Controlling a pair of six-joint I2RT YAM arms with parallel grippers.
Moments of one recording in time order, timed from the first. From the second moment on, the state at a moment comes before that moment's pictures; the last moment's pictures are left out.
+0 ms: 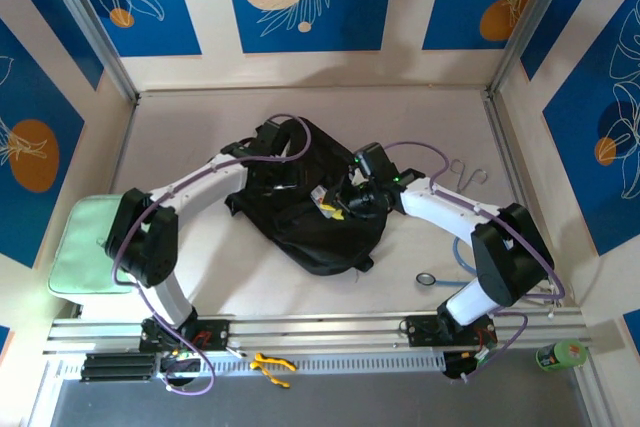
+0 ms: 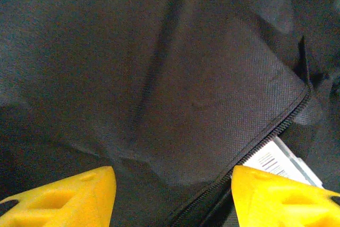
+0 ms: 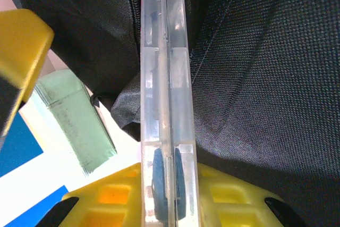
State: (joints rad) left arm -0.59 1.74 1.31 -0.63 0.04 -0.54; right arm 0.57 1.53 0.95 -0.38 -0.53 1.13
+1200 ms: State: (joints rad) left arm -0.63 1.74 1.30 -0.66 0.03 -0.14; right arm 0.48 1.51 0.77 0.12 -0.71 1.03
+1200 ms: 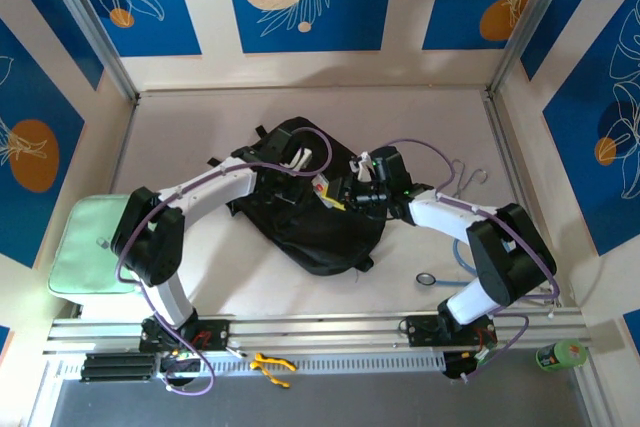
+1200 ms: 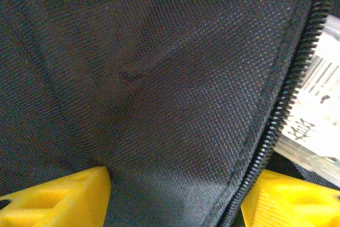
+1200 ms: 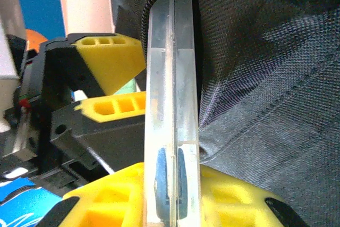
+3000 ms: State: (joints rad) left arm -0.54 1.72 1.27 -0.57 0.16 -0.18; right arm 0.53 1.68 1.00 -0.14 -0.56 1.04
